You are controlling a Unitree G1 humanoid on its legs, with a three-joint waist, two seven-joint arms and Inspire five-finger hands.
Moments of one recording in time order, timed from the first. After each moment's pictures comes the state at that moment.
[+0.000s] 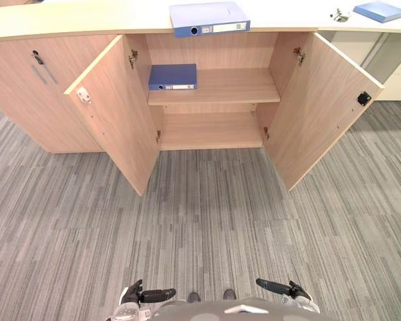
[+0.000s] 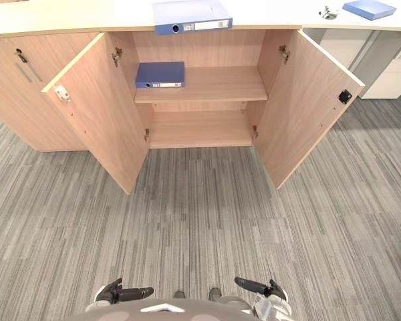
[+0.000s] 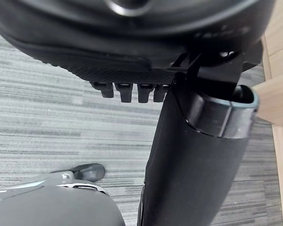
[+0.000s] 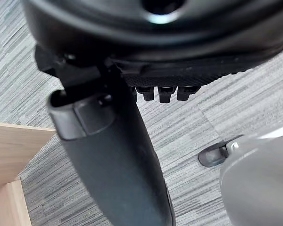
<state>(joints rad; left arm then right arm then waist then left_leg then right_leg) 0.11 0.11 0.14 1.09 0.01 0.01 0.08 0.04 -0.03 -0.33 1.11 0.20 0.03 -0.13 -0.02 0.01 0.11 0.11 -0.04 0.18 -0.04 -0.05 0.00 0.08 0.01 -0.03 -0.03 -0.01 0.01</state>
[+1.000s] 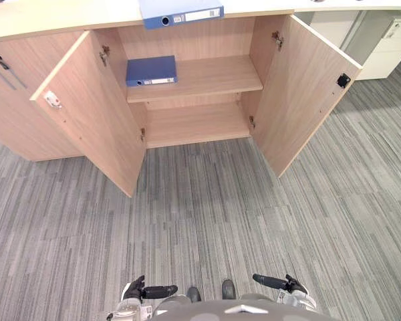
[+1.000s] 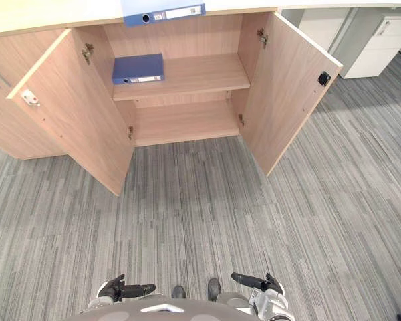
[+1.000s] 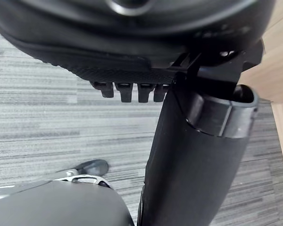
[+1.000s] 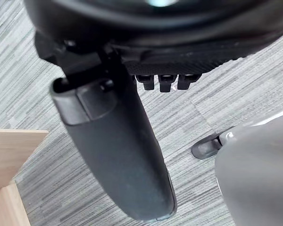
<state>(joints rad) 0.09 0.12 0.13 1.09 0.01 0.01 0.08 0.01 -0.04 -0.33 1.11 0.16 0.03 -0.13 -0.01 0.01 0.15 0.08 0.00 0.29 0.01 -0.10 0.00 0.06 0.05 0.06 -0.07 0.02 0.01</state>
